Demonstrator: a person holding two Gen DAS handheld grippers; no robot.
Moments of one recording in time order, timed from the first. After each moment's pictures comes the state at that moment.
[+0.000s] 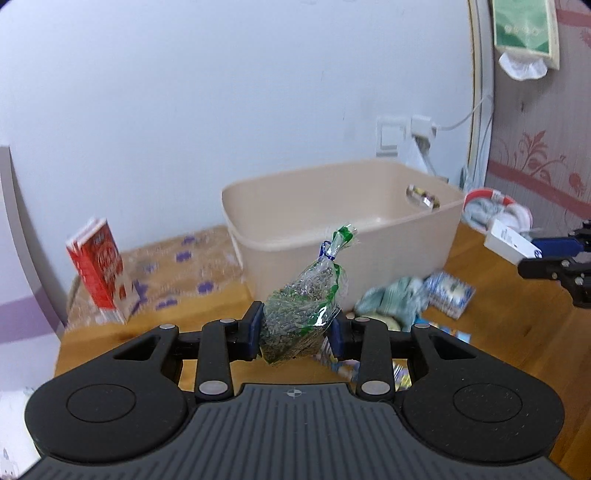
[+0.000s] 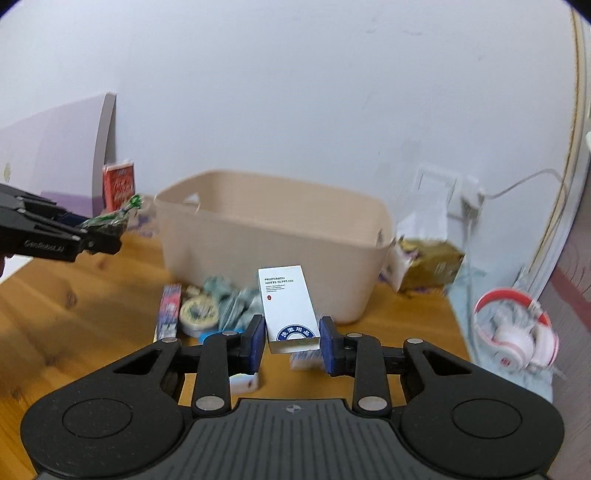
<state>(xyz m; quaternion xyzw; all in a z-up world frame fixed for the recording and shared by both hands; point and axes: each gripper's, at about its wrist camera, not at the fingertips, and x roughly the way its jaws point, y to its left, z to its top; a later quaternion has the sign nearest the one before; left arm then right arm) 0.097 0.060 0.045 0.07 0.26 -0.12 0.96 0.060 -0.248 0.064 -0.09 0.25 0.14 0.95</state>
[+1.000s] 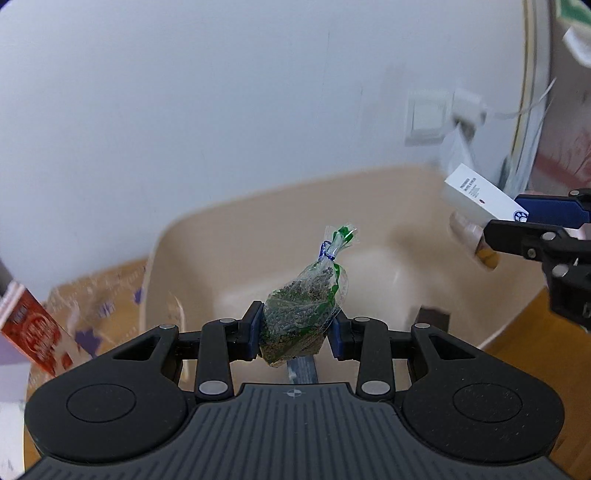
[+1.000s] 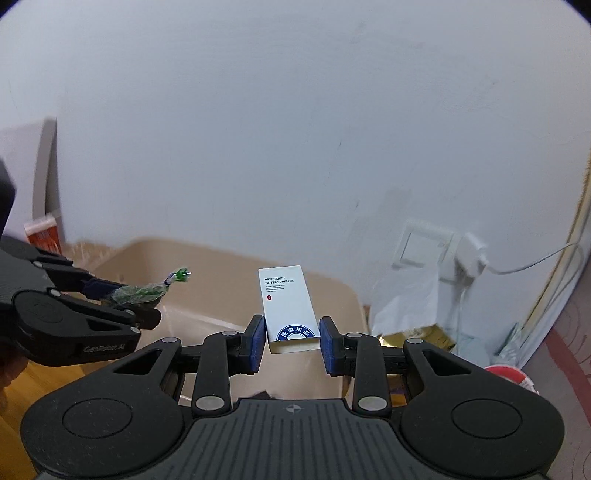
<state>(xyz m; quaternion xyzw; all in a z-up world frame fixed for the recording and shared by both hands) 0.274 -0.032 0.047 0.09 0.35 -0.08 0.93 0.224 -0.218 0.092 -0.12 0.27 0.10 0.95</state>
